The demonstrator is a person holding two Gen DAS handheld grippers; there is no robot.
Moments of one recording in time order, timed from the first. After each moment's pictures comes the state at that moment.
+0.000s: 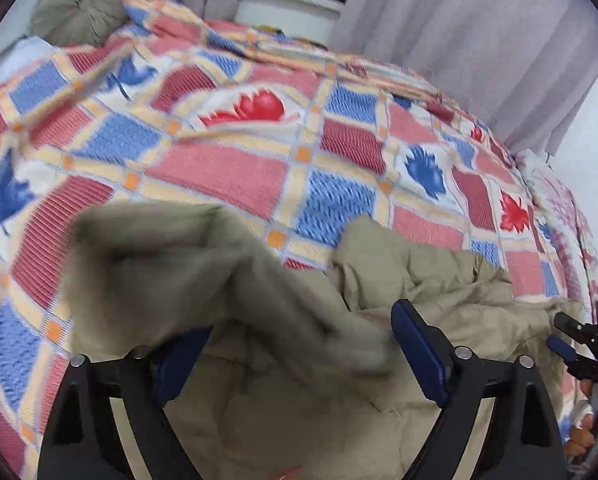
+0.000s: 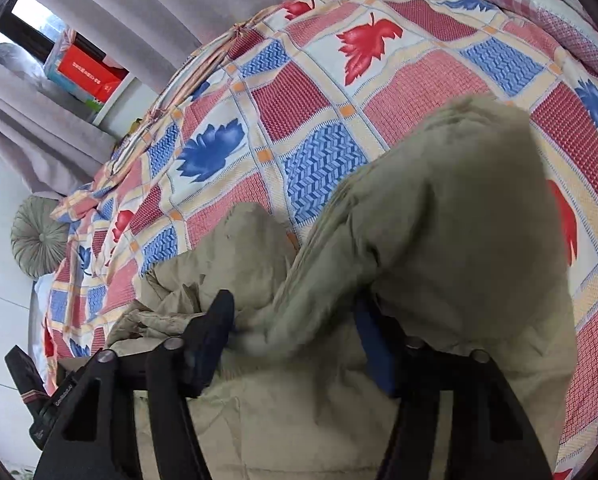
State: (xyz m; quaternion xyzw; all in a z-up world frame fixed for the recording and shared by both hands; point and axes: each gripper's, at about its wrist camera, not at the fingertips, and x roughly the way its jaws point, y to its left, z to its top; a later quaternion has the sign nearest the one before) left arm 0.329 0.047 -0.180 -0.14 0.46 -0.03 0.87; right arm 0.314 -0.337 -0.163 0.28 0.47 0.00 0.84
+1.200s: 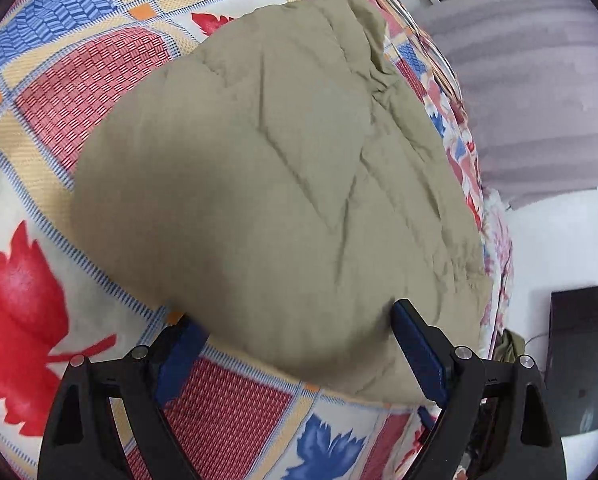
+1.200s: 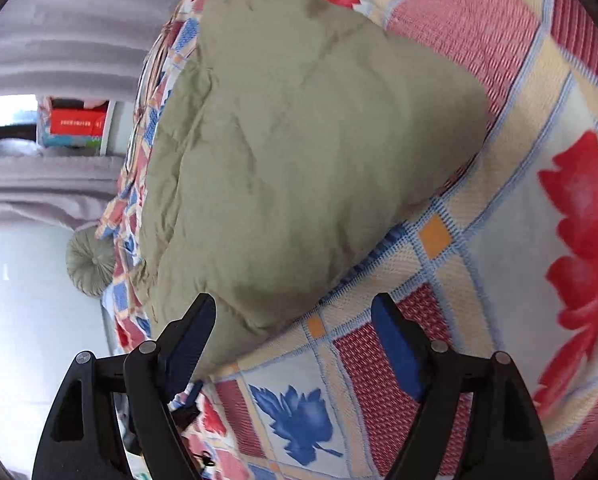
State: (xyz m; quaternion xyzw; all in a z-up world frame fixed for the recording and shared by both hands) left arm 0.169 0.118 -0.279 -0.41 0.53 -0.08 0.74; right arm 0.117 -0.361 -0.254 0.51 0.49 0.02 0.71
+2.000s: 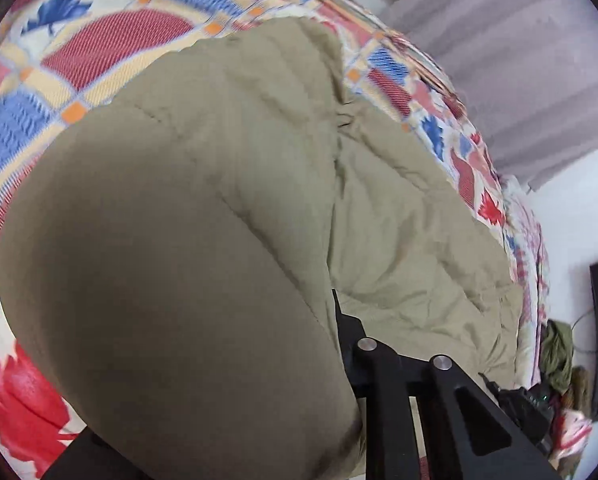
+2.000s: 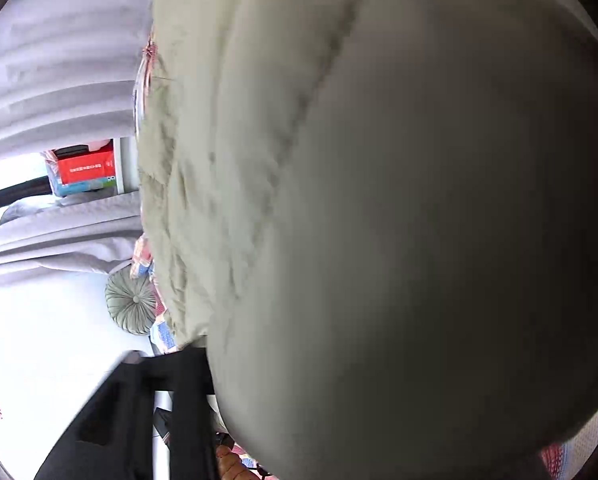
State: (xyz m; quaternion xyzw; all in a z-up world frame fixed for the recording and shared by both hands) left arm 0.217 0.086 -0.249 -0.30 0.50 -0.06 0.81; right arm 0.175 -0.347 -0.291 0.59 0.46 0.04 0.66
